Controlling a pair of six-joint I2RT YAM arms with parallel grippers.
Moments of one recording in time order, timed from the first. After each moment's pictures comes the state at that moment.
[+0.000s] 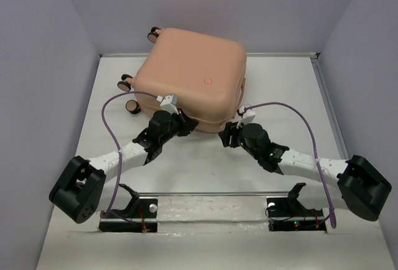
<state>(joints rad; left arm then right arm) -0.61 1.25 0.51 0.41 0.07 -0.74 0.84 1.20 0.48 0.35 0.30 0.43</state>
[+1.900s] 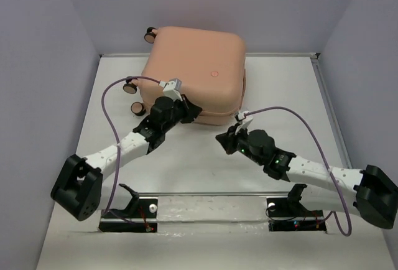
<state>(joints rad) -0.61 1.31 0.71 0.30 0.07 -0.68 1.01 1.09 0.49 0.39 0.19 0.41</state>
